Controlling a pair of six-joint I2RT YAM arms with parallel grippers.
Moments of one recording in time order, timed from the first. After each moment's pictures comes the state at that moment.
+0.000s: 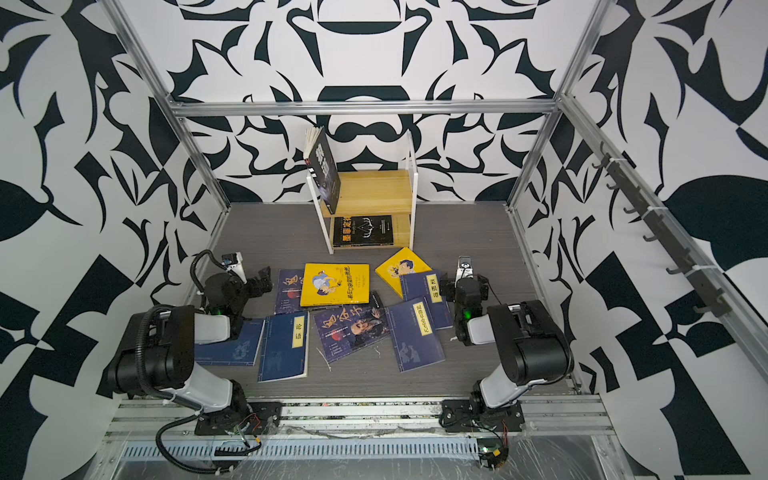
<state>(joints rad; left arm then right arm) 0.14 1.55 0.37 0.82 0.15 -0.12 0.13 1.58 0.32 0.87 0.29 0.00</state>
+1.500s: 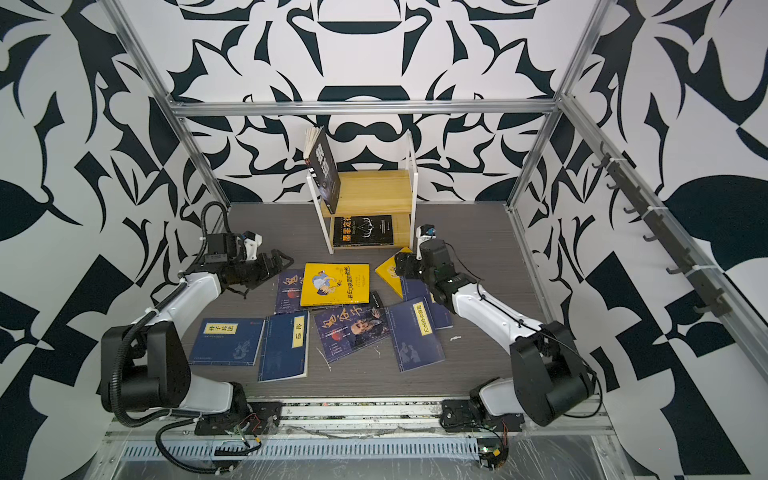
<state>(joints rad) 0.06 1.45 0.91 -0.37 0.60 -0.38 0.44 1.42 0.85 -0.03 -0.02 0.47</state>
